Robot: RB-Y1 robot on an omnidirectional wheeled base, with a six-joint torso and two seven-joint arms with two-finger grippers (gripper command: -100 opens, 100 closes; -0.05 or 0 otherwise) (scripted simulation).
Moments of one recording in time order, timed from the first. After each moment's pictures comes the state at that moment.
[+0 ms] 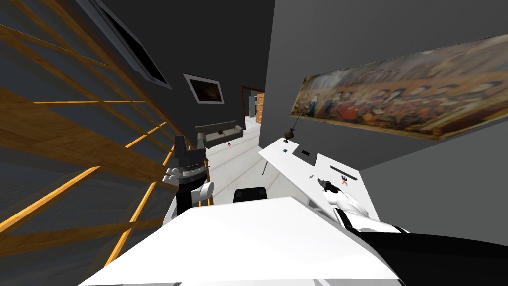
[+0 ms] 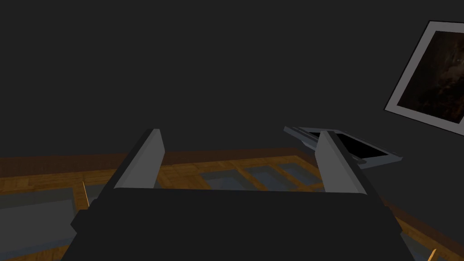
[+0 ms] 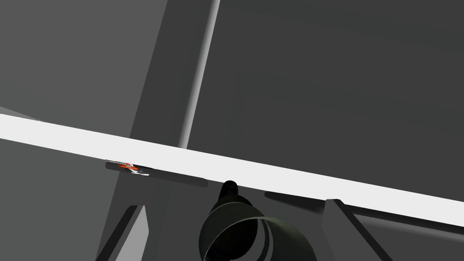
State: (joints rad) left arm 0.46 -0.01 0.02 -2.28 -0.08 -0.62 0.03; right arm 0.06 -0.71 -0.42 -0.51 0.22 0.03 0.76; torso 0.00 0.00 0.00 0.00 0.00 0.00
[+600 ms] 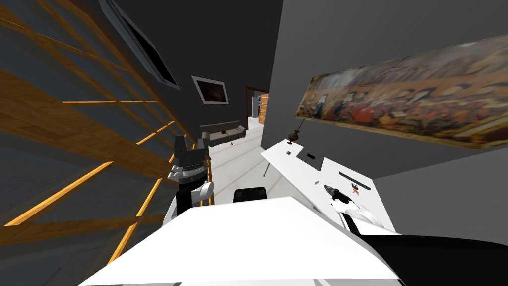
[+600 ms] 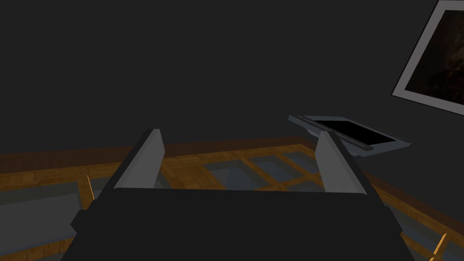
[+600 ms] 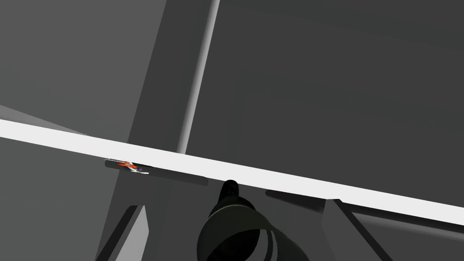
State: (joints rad) left arm 0.46 -0.01 0.02 -2.28 -0.08 -0.62 0.03; right arm 0.11 -0.72 -0.49 -0.44 0.22 -0.05 0.76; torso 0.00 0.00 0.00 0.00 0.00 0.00
